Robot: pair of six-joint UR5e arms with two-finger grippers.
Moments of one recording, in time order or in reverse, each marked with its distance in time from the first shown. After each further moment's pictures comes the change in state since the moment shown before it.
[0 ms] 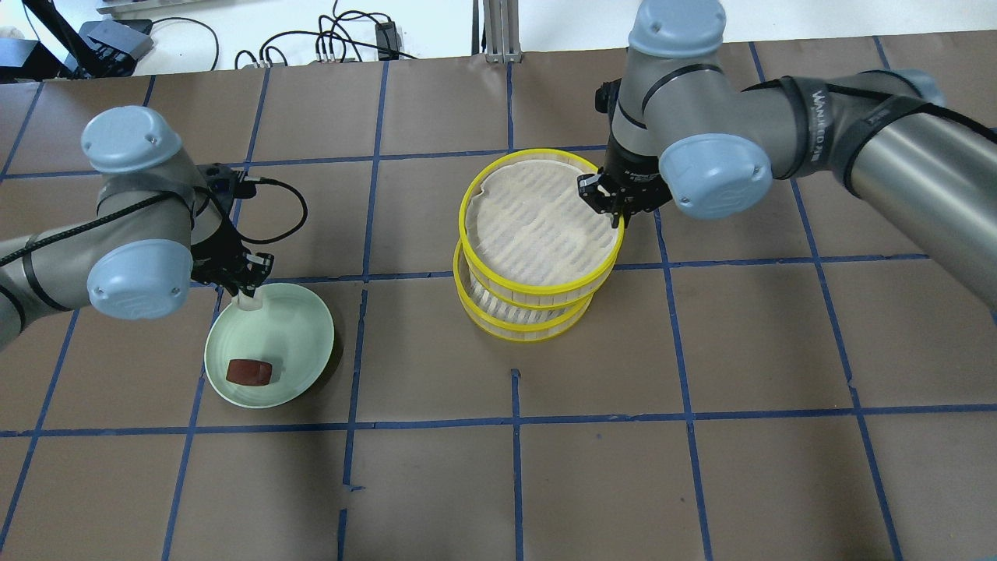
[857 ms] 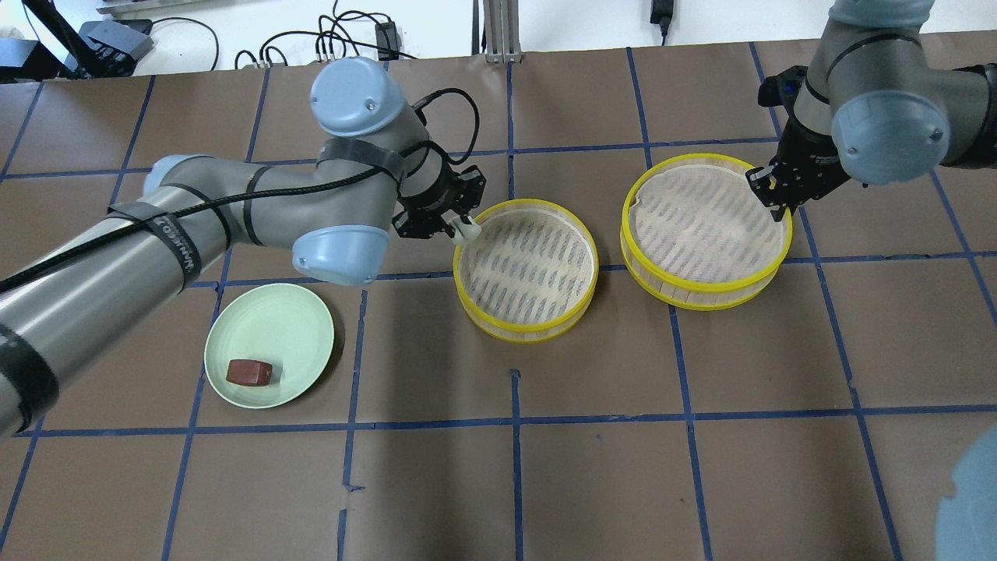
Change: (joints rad) left arm -0.397 -0.214 0.096 0.220 -0.105 -0.862; right arm -0.152 0.013 0.045 0.003 -0.095 -0.176
